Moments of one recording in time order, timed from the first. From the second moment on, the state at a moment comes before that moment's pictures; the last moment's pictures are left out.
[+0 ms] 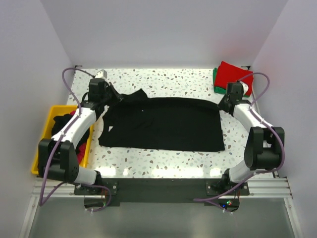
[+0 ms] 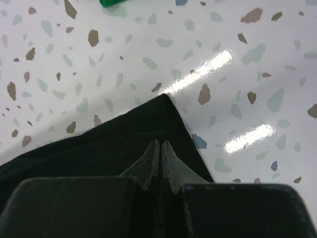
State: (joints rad) left arm -0.14 1.44 1.02 -0.15 0.12 -0.58; right arm -0.01 1.57 1.04 -0.28 0.23 0.53
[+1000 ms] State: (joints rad) left arm -0.14 1.17 0.81 -0.31 0.04 -0.59; right arm -0.01 1.40 0.82 -0.29 0.23 0.60
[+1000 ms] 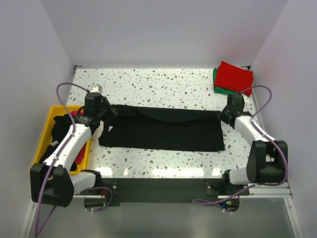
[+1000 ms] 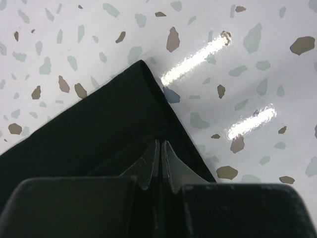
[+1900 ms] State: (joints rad) left arm -0.14 1.13 0.64 -0.31 0.10 -0.59; right arm 0.06 1.31 0.74 -0.30 0.16 0.62
